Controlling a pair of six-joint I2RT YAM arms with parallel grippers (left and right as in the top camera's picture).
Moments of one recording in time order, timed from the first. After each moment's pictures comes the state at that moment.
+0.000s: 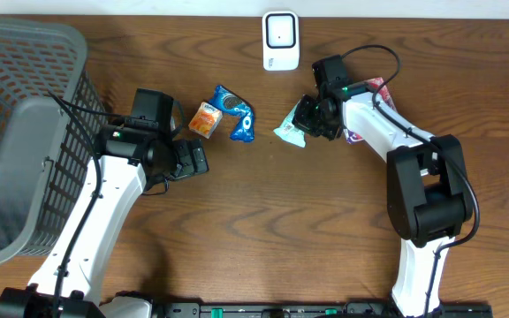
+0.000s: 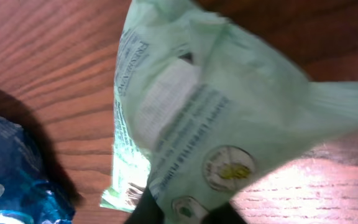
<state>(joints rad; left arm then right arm) -0.18 1.42 1.13 -1.02 0.10 -0.46 0.31 2.12 1.49 -0.60 -0.24 0.75</state>
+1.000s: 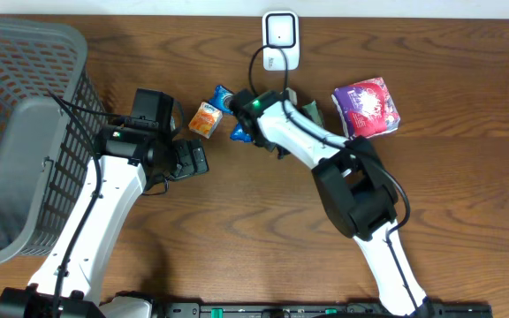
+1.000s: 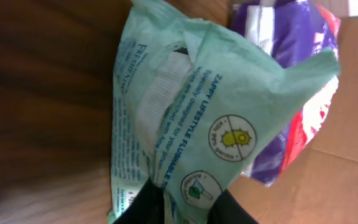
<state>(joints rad) -0.18 1.42 1.13 -1.02 0.10 -0.46 0.66 2.38 1.84 -1.17 0.79 0.38</state>
